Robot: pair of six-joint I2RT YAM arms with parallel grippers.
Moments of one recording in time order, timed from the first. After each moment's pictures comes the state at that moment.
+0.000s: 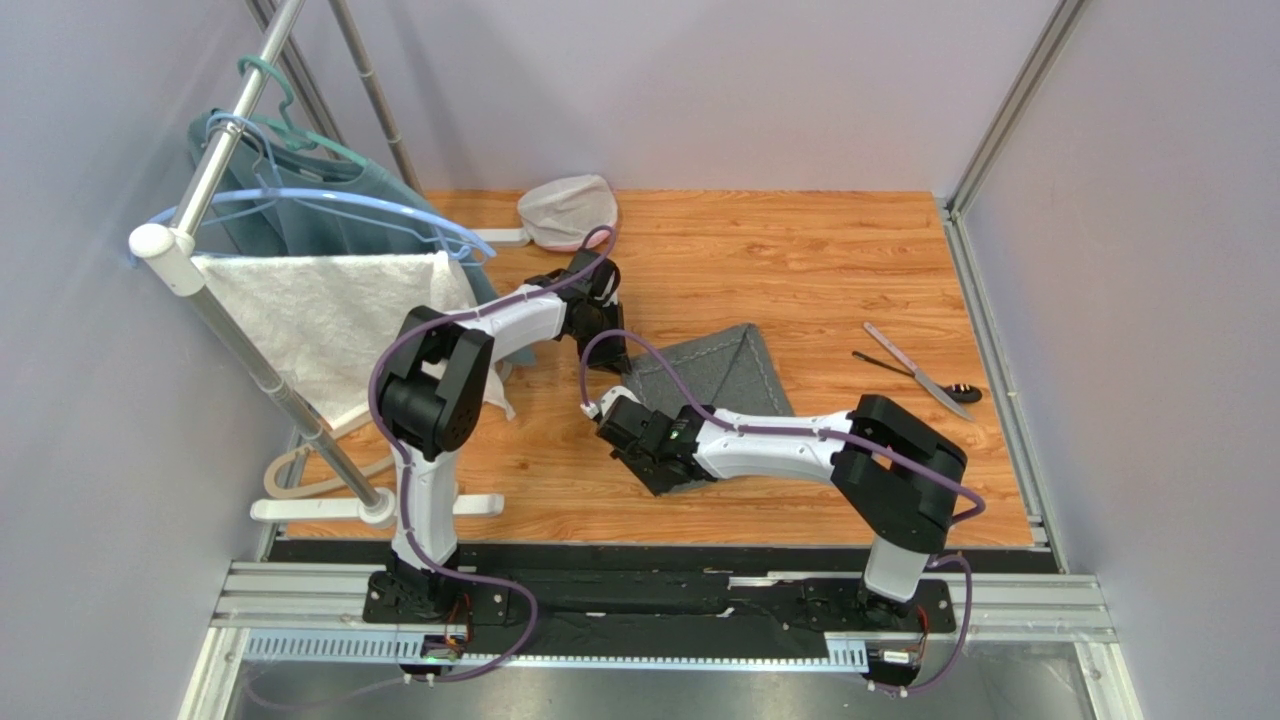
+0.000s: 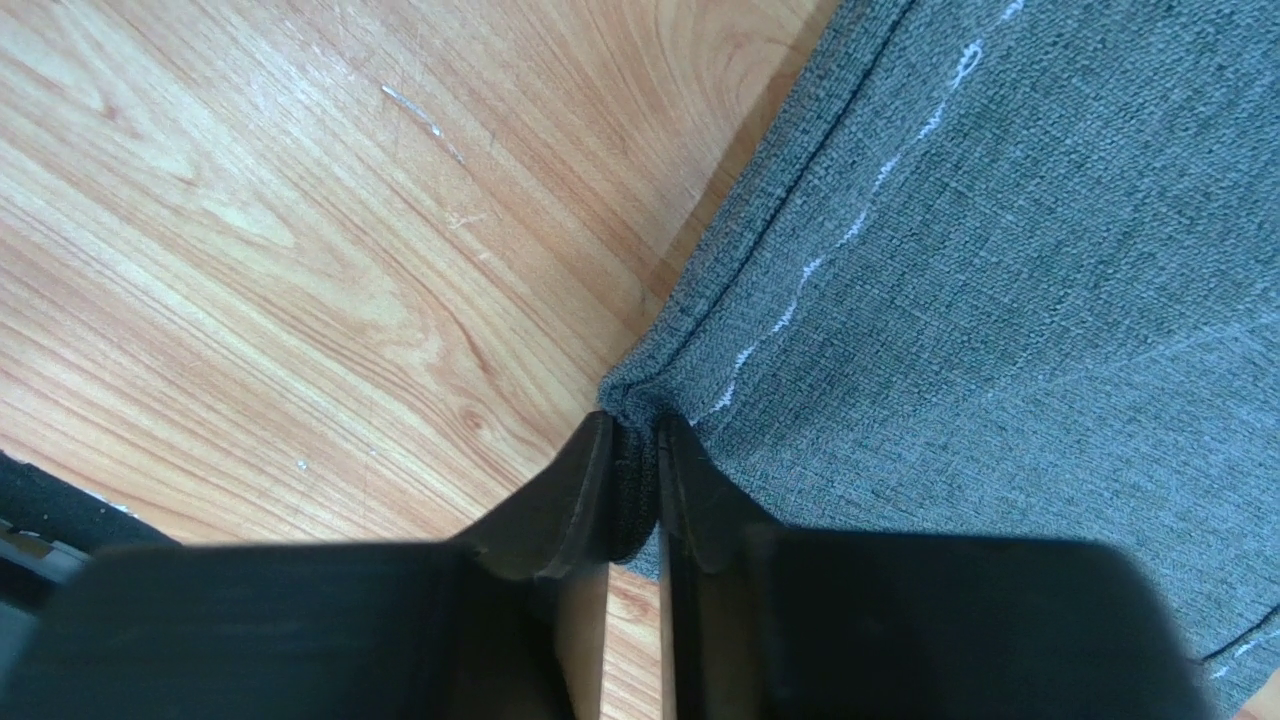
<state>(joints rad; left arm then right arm) -0.48 2.03 1.40 -0.47 0.21 -0.56 1.10 1.78 1.07 -0.47 0.21 0.25</state>
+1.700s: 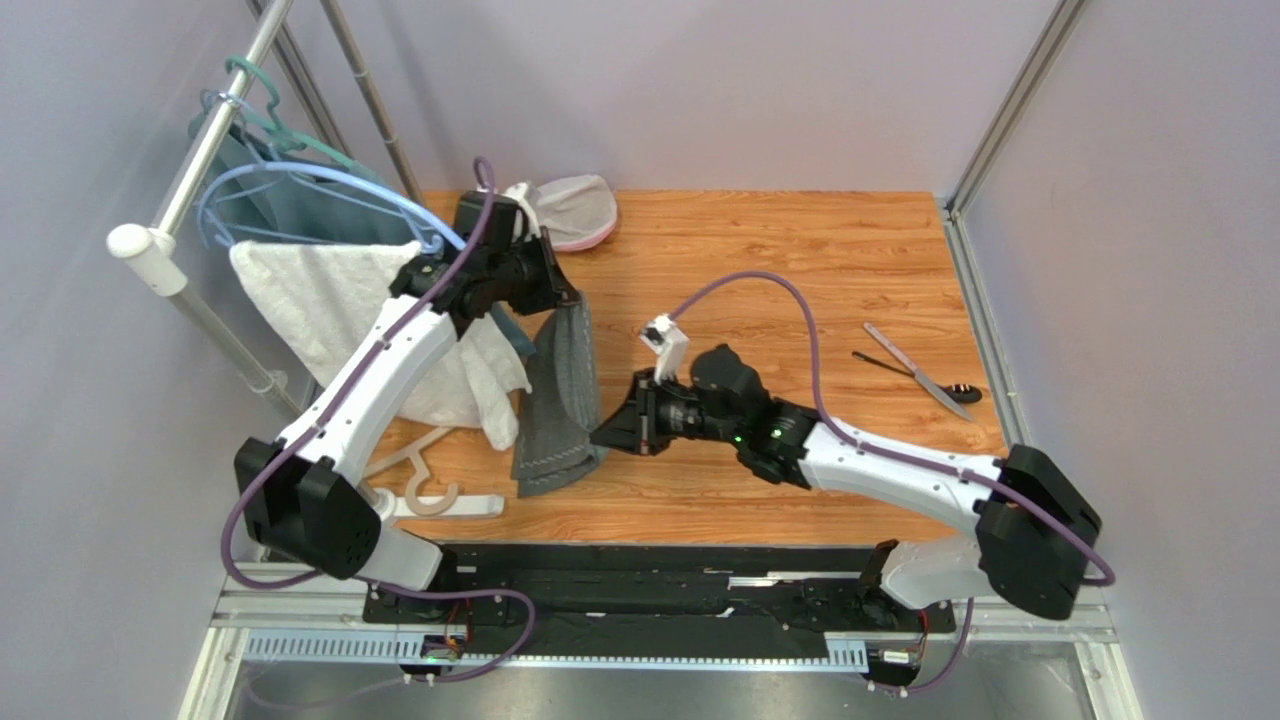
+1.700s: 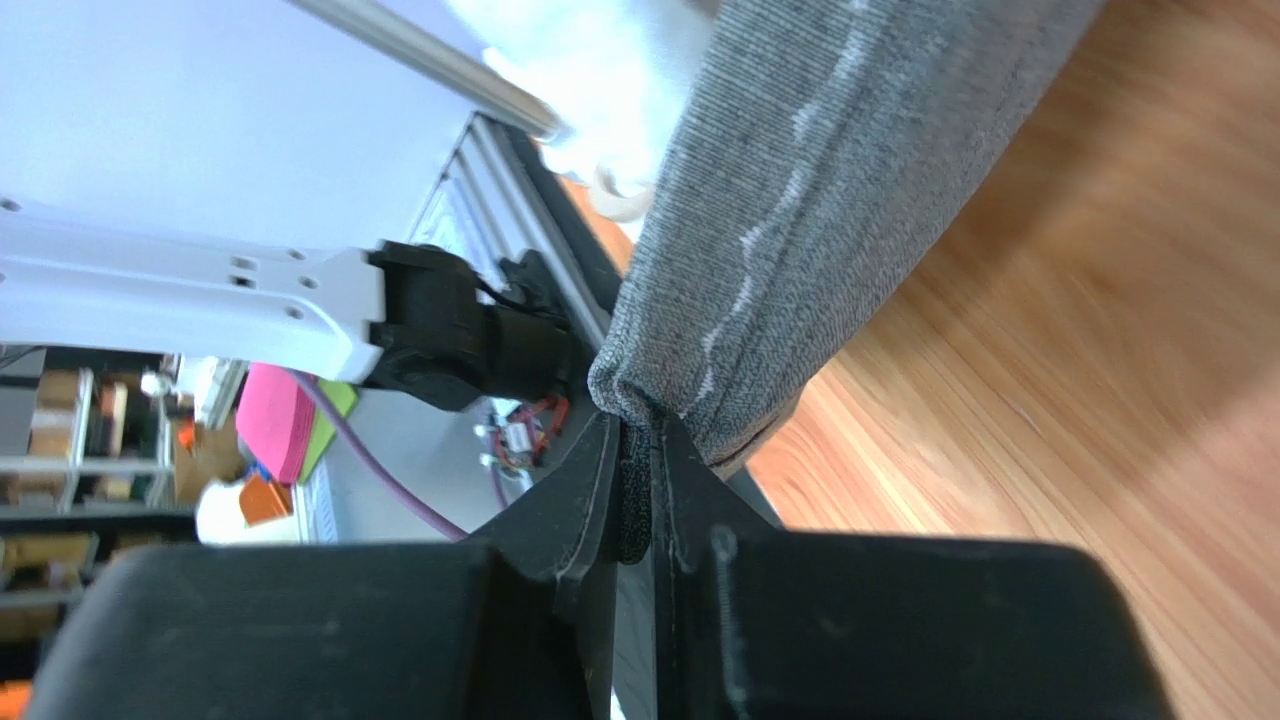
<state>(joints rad) -0.36 1.43 1.41 -0.66 0.18 -0.55 0.98 1.35 0.84 0.21 -0.31 0.76</state>
